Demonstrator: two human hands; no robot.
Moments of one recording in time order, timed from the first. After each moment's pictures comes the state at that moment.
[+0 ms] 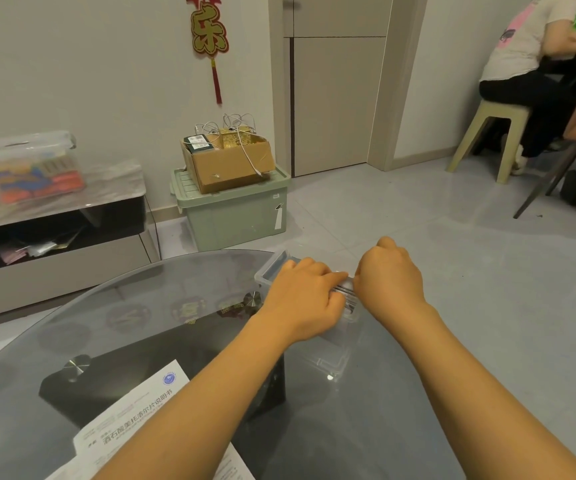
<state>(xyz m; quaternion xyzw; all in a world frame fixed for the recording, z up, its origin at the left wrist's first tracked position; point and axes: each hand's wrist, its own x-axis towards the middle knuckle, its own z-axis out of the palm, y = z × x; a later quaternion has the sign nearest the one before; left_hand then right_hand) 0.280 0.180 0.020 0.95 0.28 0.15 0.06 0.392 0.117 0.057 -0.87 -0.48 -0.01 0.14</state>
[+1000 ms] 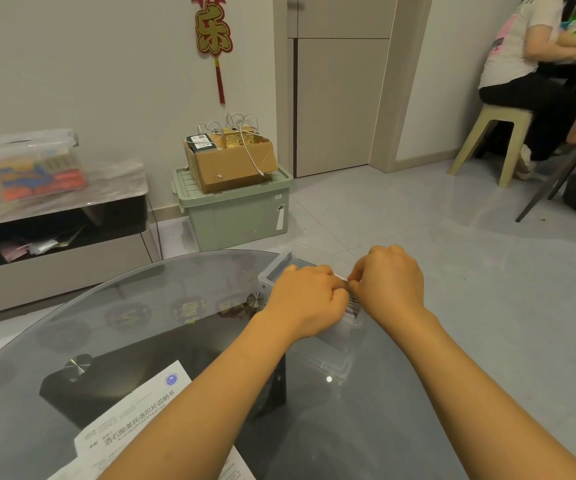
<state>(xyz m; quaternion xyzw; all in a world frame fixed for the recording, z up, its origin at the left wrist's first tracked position) 0.282 0.179 0.027 0.93 0.31 0.12 0.13 0.393 0.121 0.049 -0.84 -0.52 -0.07 0.15</state>
